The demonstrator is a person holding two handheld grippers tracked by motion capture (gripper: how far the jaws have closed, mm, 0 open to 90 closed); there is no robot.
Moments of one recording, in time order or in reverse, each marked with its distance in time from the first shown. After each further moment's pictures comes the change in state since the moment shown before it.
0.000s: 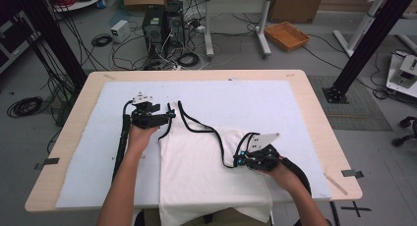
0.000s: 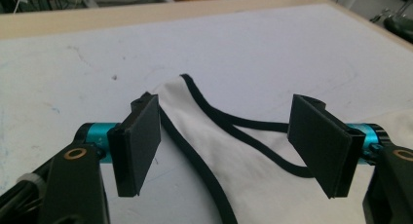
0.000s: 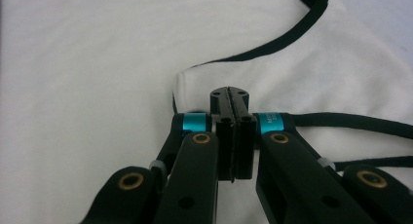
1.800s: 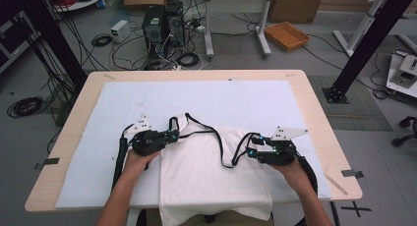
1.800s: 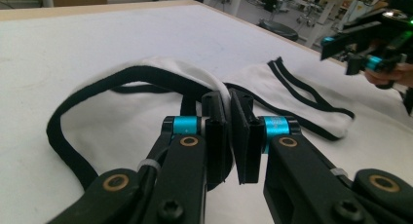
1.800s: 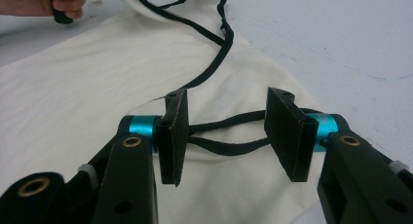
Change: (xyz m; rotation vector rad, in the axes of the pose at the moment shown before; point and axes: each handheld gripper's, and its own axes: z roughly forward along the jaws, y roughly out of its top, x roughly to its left) left arm -0.029 -0.063 -0.050 -0.125 -0.442 0.115; right arm -0.018 -0.015 -0.033 -0.170 -0.127 0.198
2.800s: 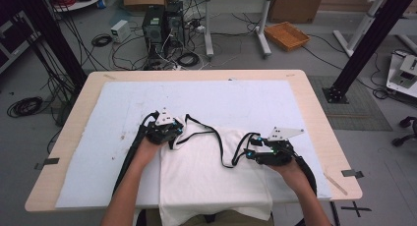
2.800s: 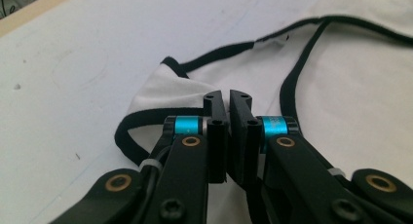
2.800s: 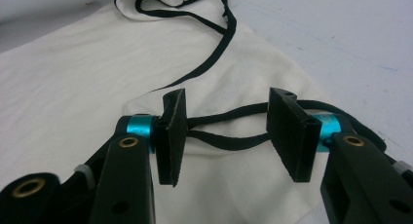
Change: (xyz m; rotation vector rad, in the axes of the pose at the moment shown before) left arm 0.015 0.030 0.051 0.240 0.253 0.256; right arm 0.000 -0.001 0.007 0.034 0.004 -0.001
